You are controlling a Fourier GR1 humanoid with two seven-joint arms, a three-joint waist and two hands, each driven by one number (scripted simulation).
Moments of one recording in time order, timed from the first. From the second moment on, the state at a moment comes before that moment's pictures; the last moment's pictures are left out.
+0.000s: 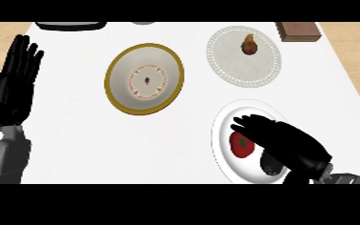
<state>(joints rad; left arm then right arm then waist) -0.24 0.34 0.18 -1.49 0.18 0.06 -0.02 -0.08 -0.50 0.38 -1.81 0.77 0.57 -0.06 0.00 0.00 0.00</state>
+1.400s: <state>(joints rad) -0.27 0.32 0.24 -1.48 0.14 0.01 0.00 -0.17 -0.29 0.35 -1.42 1.07 0.47 -0.18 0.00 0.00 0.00</state>
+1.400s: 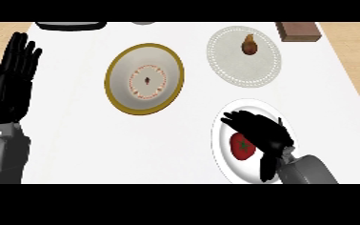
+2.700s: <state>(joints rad) -0.34 0.25 0.16 -1.51 0.12 -0.01 0.00 -0.69 -0.49 0.08 -0.97 1.09 0.31 -0.56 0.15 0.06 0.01</state>
